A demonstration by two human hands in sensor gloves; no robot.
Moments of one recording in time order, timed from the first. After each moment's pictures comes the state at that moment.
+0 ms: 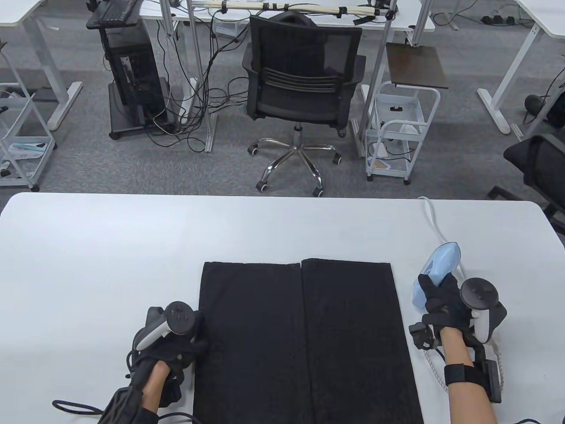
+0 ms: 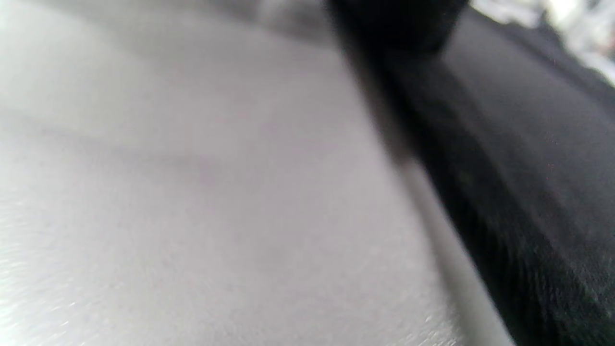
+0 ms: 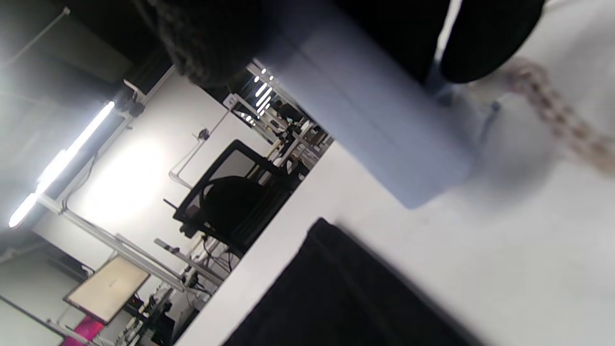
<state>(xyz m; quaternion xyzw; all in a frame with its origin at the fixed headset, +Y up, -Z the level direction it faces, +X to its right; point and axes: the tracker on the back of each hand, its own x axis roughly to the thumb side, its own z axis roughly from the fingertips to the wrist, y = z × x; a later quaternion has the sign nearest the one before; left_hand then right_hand) -0.256 -0.813 -0.367 -0.26 -0.04 0.16 0.95 0.362 -0.771 -0.423 -0.15 -0.07 0.89 0.43</state>
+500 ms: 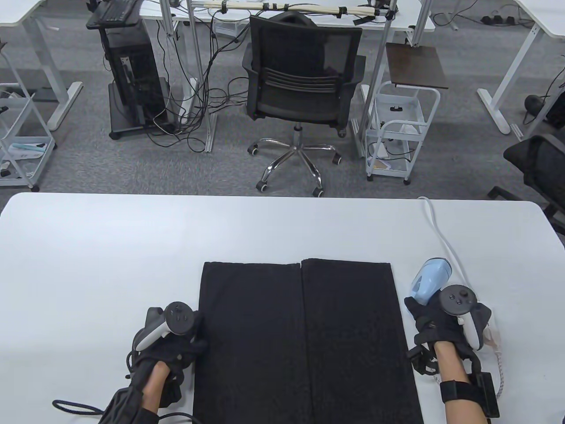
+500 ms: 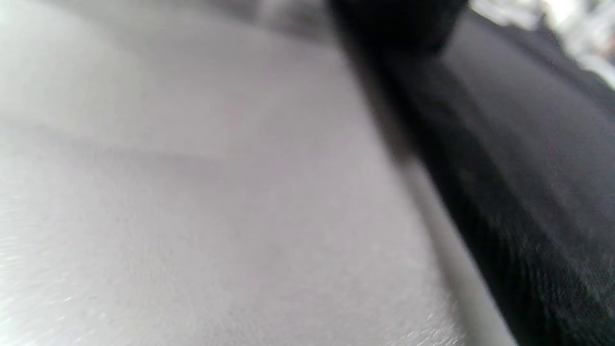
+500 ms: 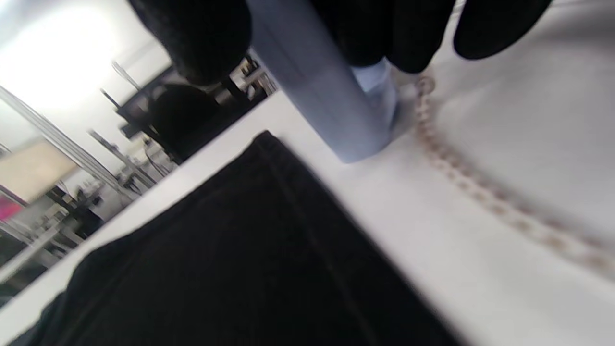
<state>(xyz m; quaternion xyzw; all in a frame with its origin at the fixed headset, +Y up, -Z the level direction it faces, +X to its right) -0.256 -0.814 -0.366 -0.26 -0.04 0.17 0.95 0.339 -0.763 -0.403 -0.17 0.09 0.94 0.30</state>
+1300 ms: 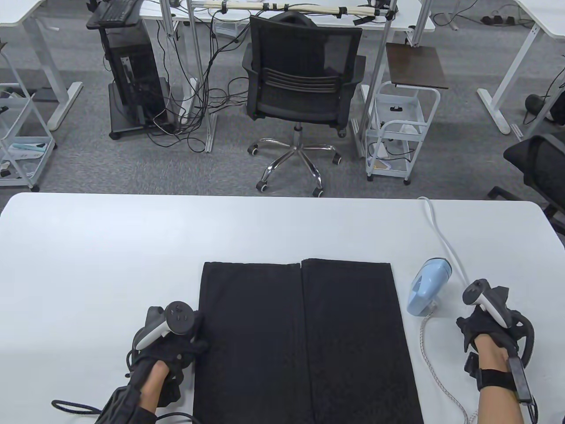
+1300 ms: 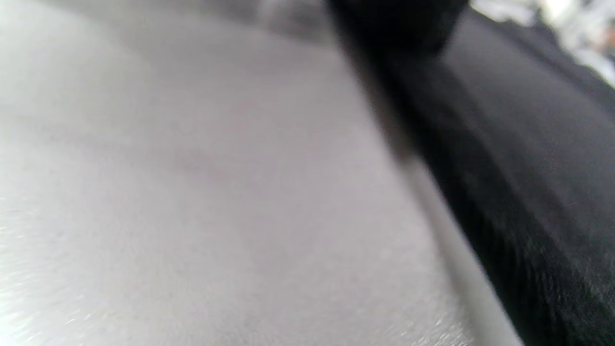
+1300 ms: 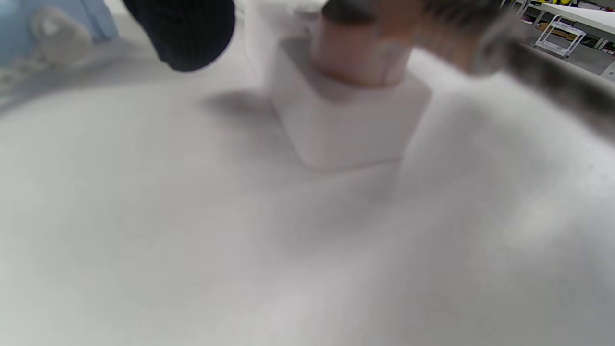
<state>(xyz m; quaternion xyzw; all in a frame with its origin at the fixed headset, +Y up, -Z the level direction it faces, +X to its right) -0.256 -0.813 -0.367 -0.26 -0.05 0.16 0.95 0.420 -0.784 -0.416 -0.29 0.23 0.93 -0.01</state>
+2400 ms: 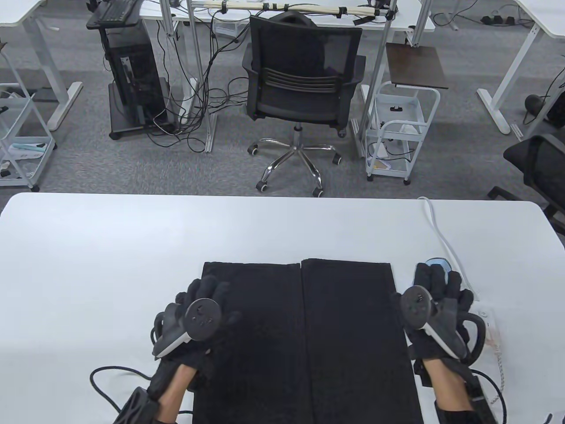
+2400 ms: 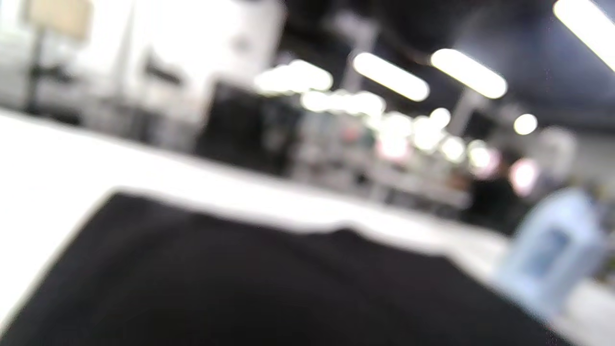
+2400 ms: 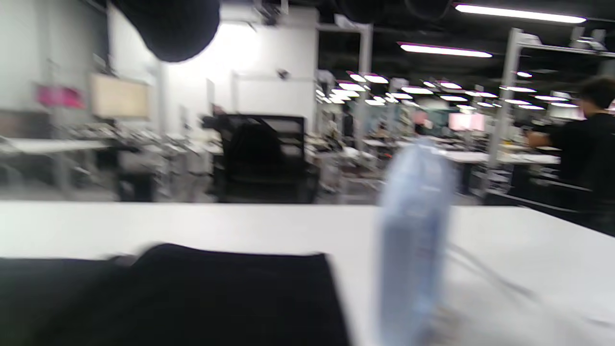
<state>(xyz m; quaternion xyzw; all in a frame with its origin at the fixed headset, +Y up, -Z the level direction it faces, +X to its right) -0.157 -0.679 -0.324 0.05 -0.15 0.15 0.98 0.203 -0.642 -0.322 -0.02 -0.11 0.99 0.02</state>
